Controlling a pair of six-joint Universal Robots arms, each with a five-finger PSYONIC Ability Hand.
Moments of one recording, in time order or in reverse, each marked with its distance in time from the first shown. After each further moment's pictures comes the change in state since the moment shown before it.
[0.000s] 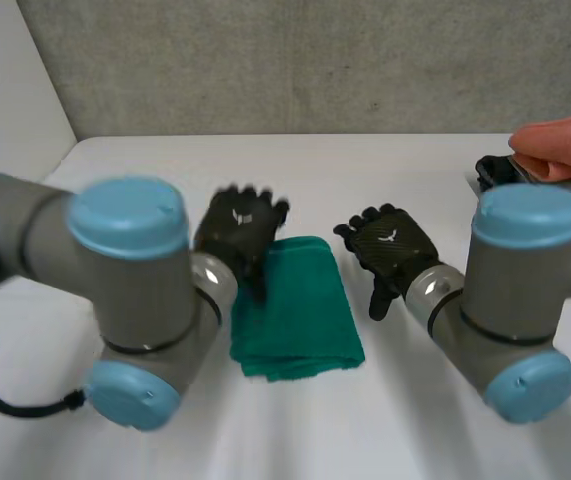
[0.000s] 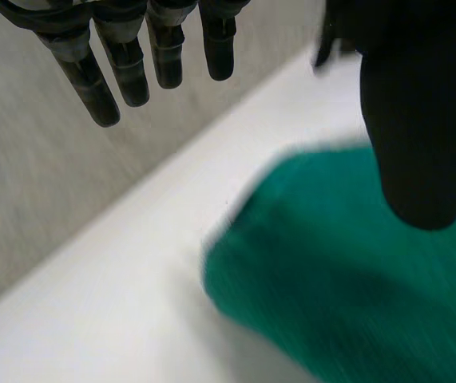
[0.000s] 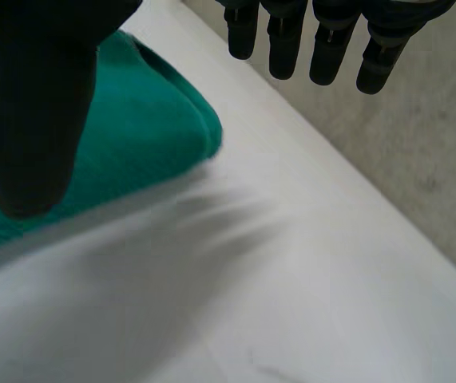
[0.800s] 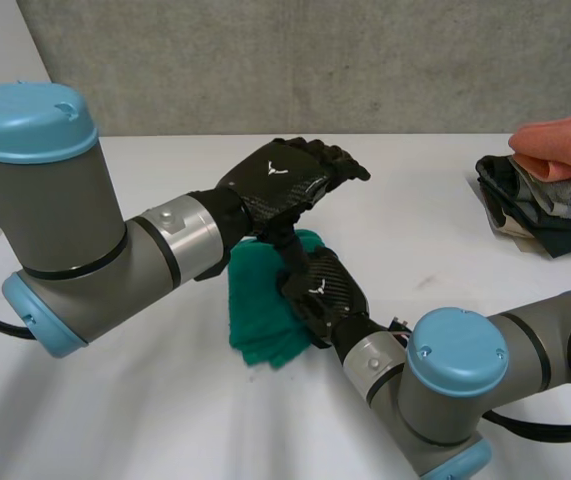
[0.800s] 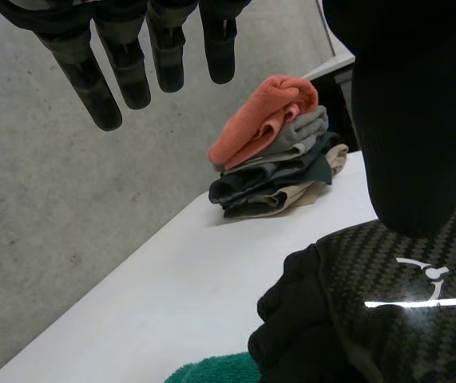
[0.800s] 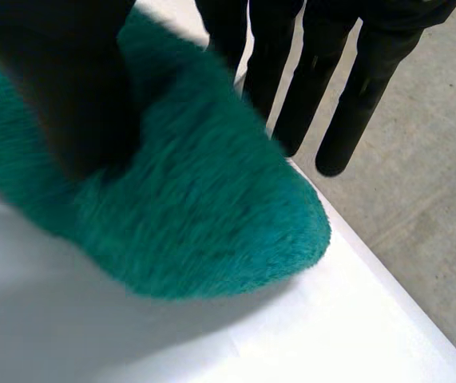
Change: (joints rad) left arm 0.135 0.081 0.087 -0.087 0.623 -0.078; right arm 0.147 0.152 0.190 -0.556 -0.083 -0.043; left_hand 0.024 0.027 0.019 0.031 0.031; right_hand 0.660 0.627 0.628 0.628 0.590
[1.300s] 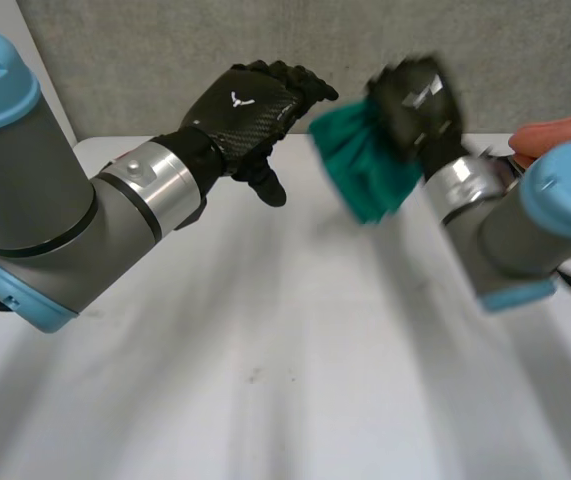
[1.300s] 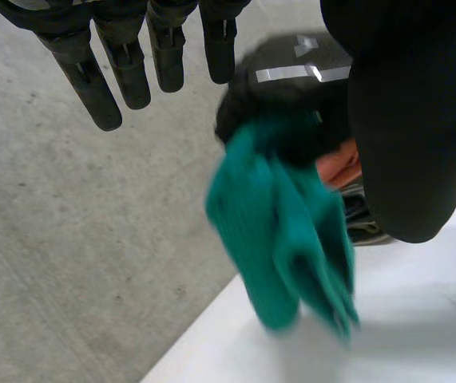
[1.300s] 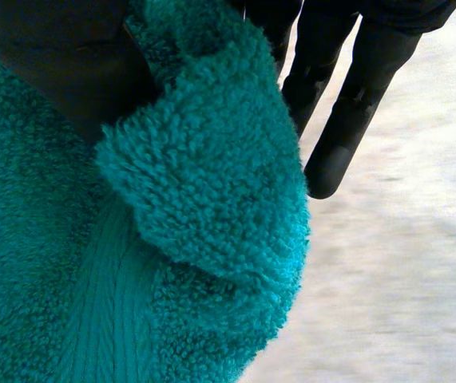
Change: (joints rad) left arm 0.022 0.081 0.019 0.099 -0.126 -0.004; right arm -0.274 -0.119 -0.350 -0.021 -0.047 0.065; left_hand 0.000 0.000 0.000 0.000 0.000; right_hand 0.186 0.309 0.317 0.358 0.292
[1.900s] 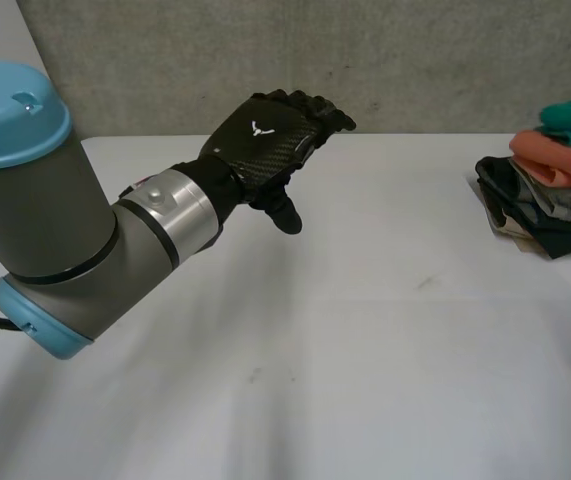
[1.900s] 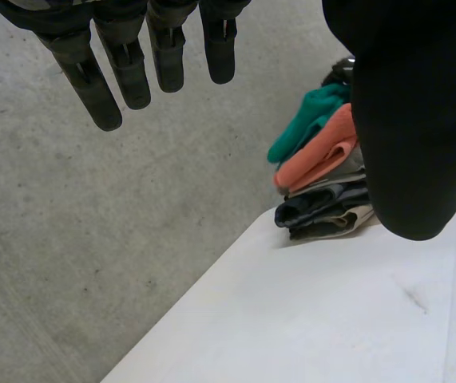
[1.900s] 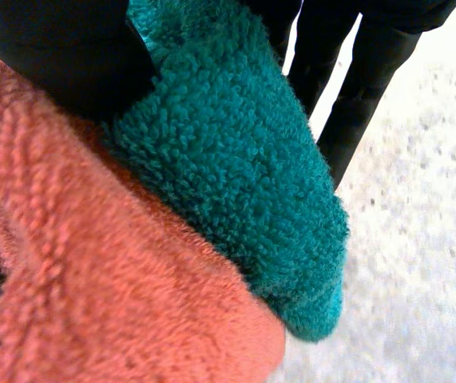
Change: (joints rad) left arm -0.047 -0.009 -0.049 0.004 -0.009 0.006; right arm -0.817 0.375 -0.161 -0.401 -0.515 0.601; left_hand 0.000 0.000 0.000 0.000 0.000; right_hand 0.000 0.005 0.020 0.003 0.040
